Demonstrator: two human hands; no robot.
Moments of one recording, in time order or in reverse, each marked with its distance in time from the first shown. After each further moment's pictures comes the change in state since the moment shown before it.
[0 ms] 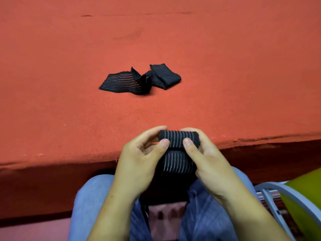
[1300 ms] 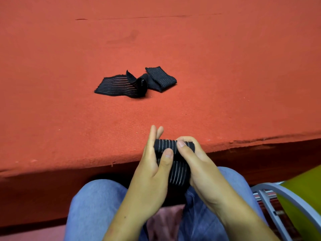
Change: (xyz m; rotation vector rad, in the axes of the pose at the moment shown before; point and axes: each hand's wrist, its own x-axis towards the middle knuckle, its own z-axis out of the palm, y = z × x) left_hand -0.019 -0.009 0.020 0.272 -0.084 0.013; right_hand -0.004 0.002 0.009 0.054 0.024 0.115
